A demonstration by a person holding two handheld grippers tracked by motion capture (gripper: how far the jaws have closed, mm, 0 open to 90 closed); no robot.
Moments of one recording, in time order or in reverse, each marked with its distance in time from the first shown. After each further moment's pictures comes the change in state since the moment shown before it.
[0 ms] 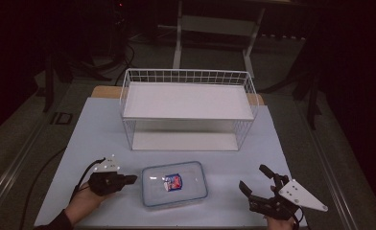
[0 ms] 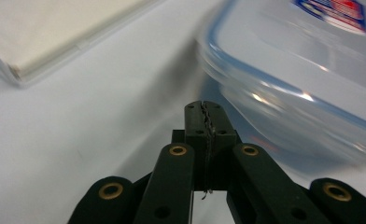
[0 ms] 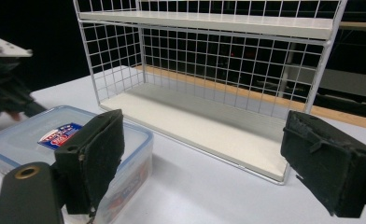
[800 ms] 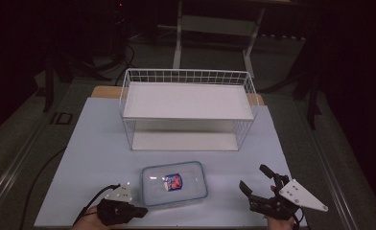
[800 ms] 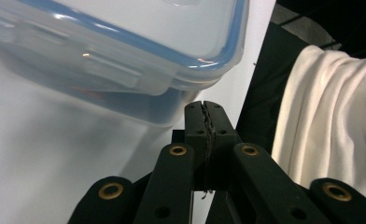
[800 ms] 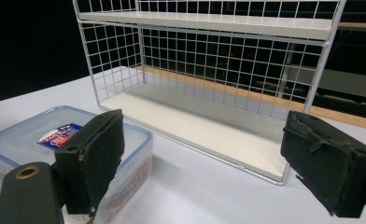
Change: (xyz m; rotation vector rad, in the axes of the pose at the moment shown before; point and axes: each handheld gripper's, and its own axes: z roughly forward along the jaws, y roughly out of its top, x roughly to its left) left arm -0.063 -0.013 0.014 0.126 -0.209 0.074; right arm -0.001 0.000 0.000 -0.003 -0.002 -0.001
